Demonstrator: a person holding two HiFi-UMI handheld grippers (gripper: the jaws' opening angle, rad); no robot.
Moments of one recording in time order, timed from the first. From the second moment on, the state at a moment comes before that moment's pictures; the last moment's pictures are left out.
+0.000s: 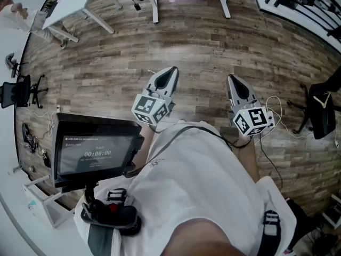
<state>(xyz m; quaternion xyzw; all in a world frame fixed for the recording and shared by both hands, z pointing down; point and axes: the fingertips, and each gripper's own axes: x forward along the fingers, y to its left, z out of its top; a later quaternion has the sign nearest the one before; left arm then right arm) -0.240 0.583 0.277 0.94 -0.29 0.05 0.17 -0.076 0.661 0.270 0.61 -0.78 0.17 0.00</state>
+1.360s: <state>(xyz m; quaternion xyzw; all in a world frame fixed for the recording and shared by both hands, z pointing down) -0.200 0.603 0.289 0.94 -0.30 0.06 0.16 -0.047 0.667 0.282 0.61 -0.77 0.17 0.01</state>
